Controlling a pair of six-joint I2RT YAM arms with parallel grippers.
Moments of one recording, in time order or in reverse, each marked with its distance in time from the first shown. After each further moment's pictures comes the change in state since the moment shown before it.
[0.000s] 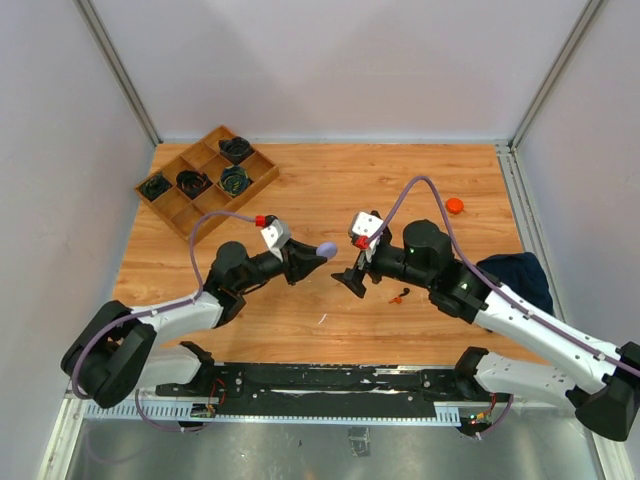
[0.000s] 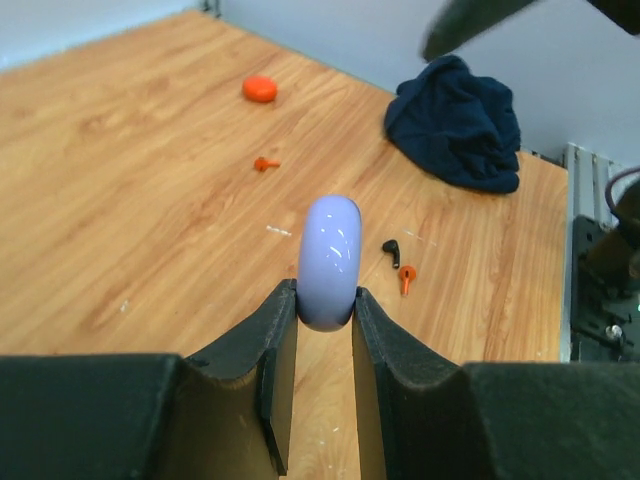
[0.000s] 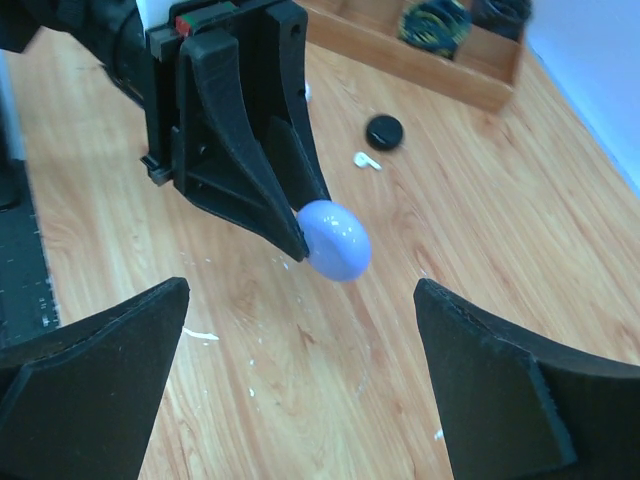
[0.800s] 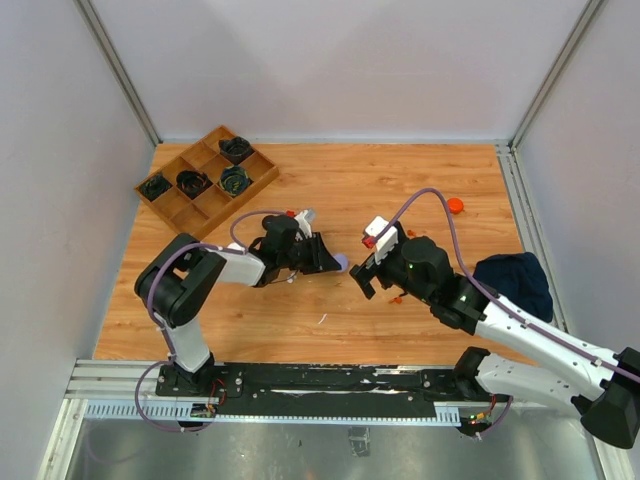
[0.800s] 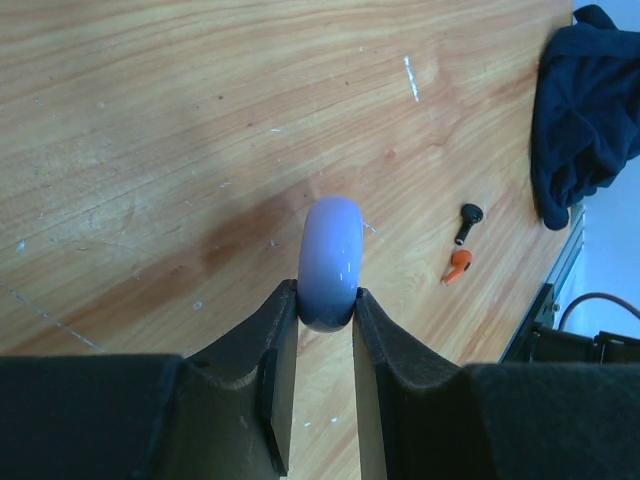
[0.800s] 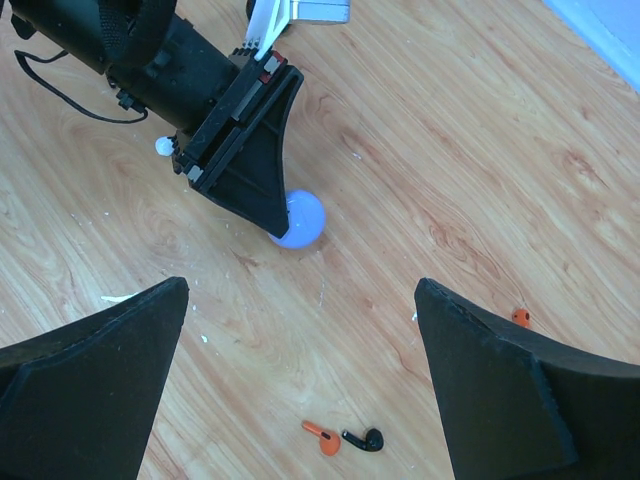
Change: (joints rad) left arm 0.000 0.551 0.392 -0.497 -0.116 -0.573; right arm 0.000 -0.063 -0.163 0.007 0.367 0.127
